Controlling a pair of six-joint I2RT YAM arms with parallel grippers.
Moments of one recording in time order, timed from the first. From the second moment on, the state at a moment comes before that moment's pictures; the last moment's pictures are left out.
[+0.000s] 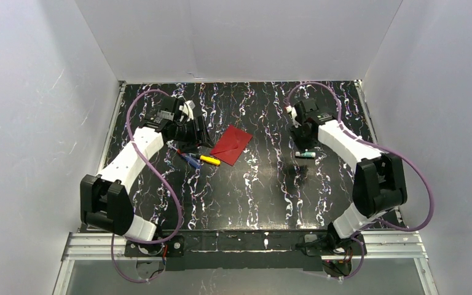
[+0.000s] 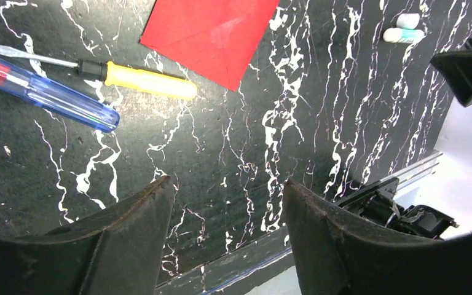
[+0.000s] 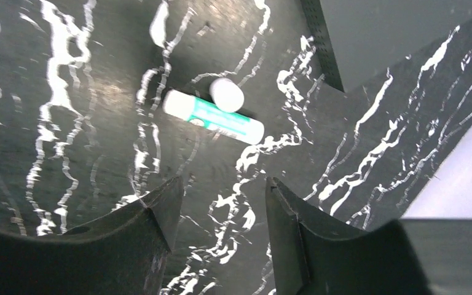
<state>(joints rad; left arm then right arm) -0.31 1.46 1.22 -0.75 0.35 -0.49 0.38 1.59 1.18 -0.72 0.21 -0.14</state>
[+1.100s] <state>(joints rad) -0.29 1.53 1.21 -0.78 0.44 -0.46 0.21 1.90 1.29 -0.78 -0.08 -0.32</state>
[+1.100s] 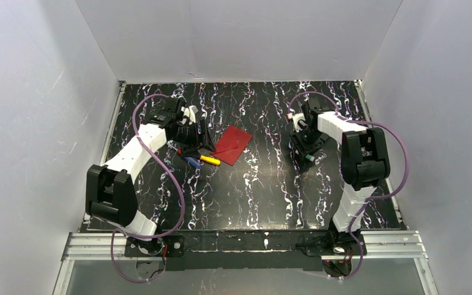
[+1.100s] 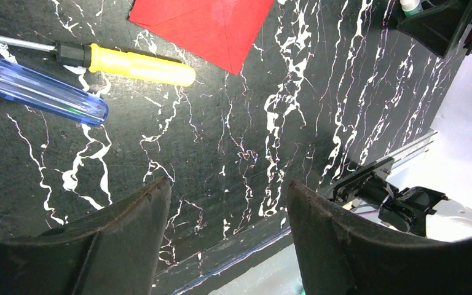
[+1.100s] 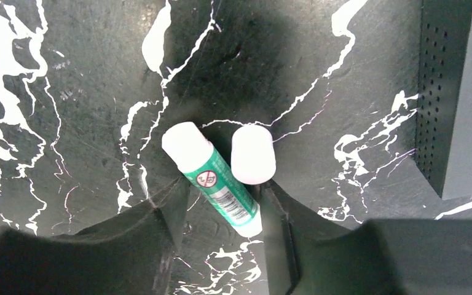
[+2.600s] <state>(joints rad) -0.36 1.28 1.01 0.13 0.86 -0.81 0.61 1.40 1.04 0.30 -0.73 0.82</state>
